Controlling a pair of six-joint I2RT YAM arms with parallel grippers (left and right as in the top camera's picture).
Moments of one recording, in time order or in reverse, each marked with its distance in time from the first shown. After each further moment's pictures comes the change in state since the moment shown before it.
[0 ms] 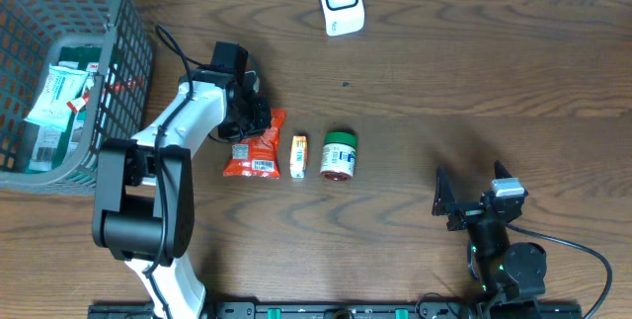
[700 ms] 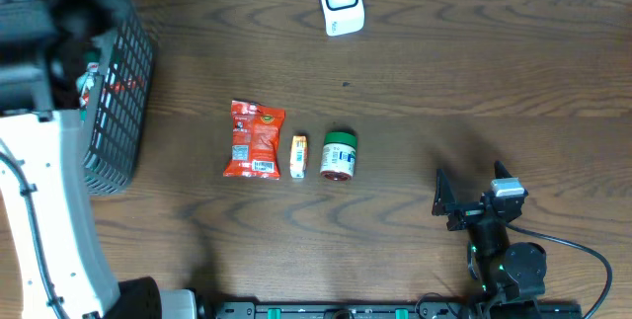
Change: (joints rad) left arm 0.342 -0.366 0.751 -0.336 -0.340 -0.070; right arm 0.000 0.000 0.000 0.000 0.000 0.000
